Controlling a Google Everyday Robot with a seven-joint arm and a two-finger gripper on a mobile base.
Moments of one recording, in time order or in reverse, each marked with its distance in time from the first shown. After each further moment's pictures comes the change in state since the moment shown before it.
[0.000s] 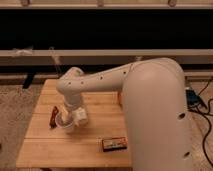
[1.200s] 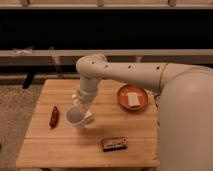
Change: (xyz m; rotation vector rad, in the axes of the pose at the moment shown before) arm 0.050 -0.038 -0.097 -0.254 0.032 0.018
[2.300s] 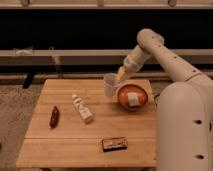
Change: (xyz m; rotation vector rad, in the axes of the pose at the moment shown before) arm 0.004 -0.250 -0.110 -0.150 -0.212 0.404
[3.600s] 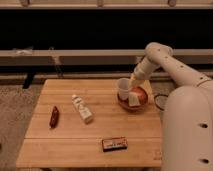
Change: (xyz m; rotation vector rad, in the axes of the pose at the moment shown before) arm 0.014 -0.084 0.025 0.184 -0.095 0.284
